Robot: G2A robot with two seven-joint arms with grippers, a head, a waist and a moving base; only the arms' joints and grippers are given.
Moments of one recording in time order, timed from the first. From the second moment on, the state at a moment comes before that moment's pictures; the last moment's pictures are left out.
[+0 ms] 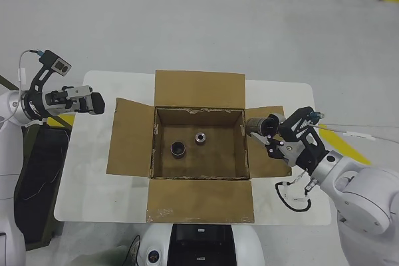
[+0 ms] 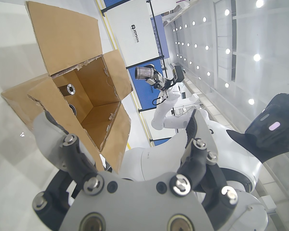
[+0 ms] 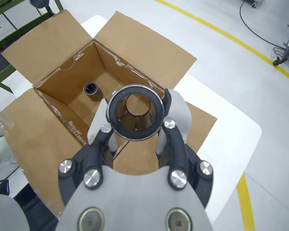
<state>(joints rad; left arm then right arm) 1.03 -0.80 -1.68 -1.37 -0.61 -0.14 -1.54 -1.47 -1.19 1.53 -2.33 -0.89 -0.36 0.94</state>
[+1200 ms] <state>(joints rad) 1.03 -0.80 -1.68 -1.37 -0.61 -0.14 -1.54 -1.58 -1.16 1.75 -2.27 -0.89 -0.33 0.88</state>
